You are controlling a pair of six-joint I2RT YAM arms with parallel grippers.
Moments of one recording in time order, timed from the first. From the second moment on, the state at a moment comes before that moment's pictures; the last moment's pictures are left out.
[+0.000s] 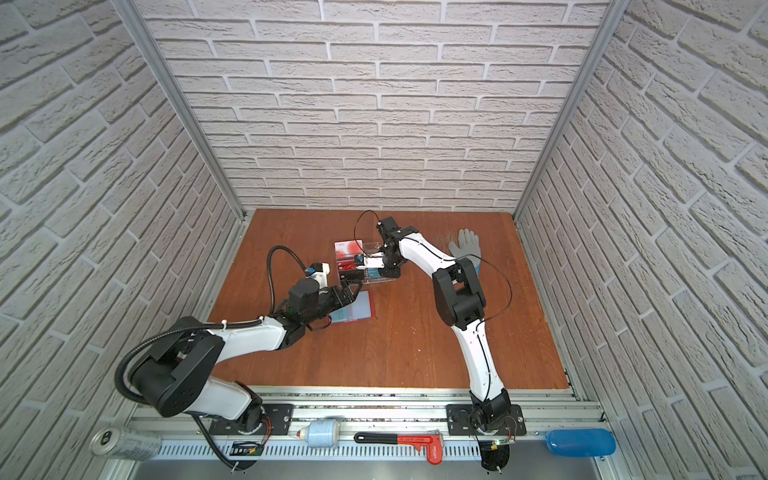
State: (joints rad) left arm -0.59 1.47 0.51 0.56 0.12 -0.87; right arm 0.43 2.30 1.95 -0.92 -0.18 -1.11
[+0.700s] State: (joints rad) left arm -0.59 1.47 0.50 0.57 0.12 -0.88; right arm 0.42 2.04 1.73 -0.78 -0.20 -1.02
